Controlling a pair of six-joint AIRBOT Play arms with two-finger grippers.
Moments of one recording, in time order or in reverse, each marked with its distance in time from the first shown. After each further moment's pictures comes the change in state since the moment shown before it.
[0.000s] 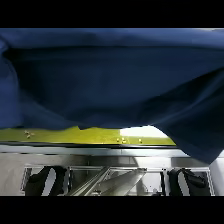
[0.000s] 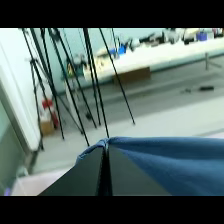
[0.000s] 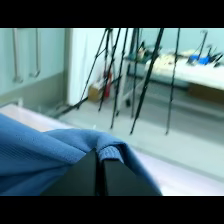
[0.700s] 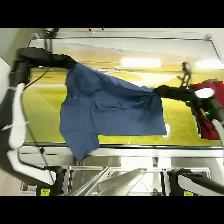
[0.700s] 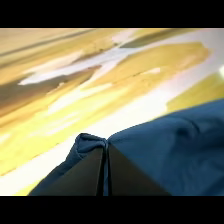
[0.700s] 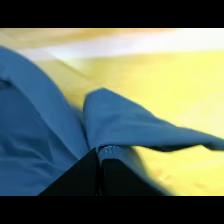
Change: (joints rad) left arm -0.388 -1.030 -0.083 -0.055 -0.173 0.243; right arm 0.235 -0.762 -0.578 0.114 -0.404 -0.083
